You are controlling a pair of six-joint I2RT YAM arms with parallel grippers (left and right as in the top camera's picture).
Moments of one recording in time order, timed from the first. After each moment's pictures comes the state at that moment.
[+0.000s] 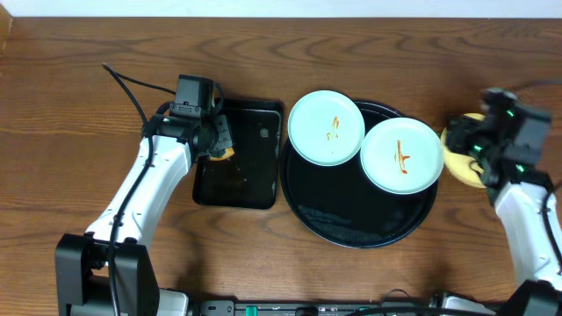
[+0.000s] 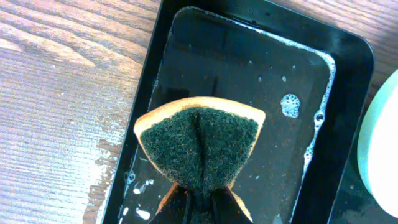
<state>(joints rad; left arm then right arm) -0.16 1.58 1.12 -0.68 0.02 -0.38 -0.22 1.38 0.87 -0.24 -0.33 0.09</state>
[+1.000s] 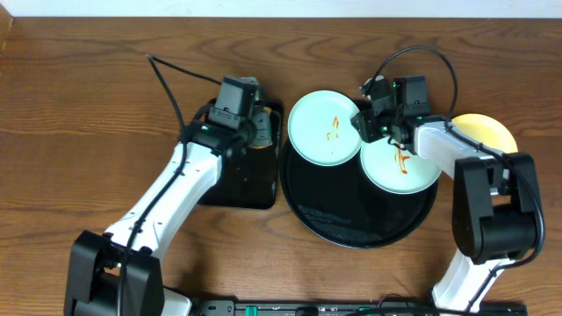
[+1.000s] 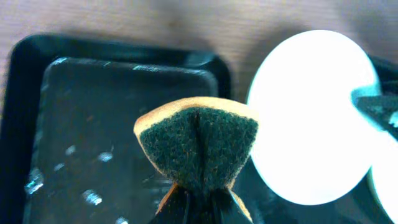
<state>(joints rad) -0.38 1.58 1.12 -0.47 0.02 -0.38 0.15 1.97 1.11 -0.11 -0.36 -0.12</state>
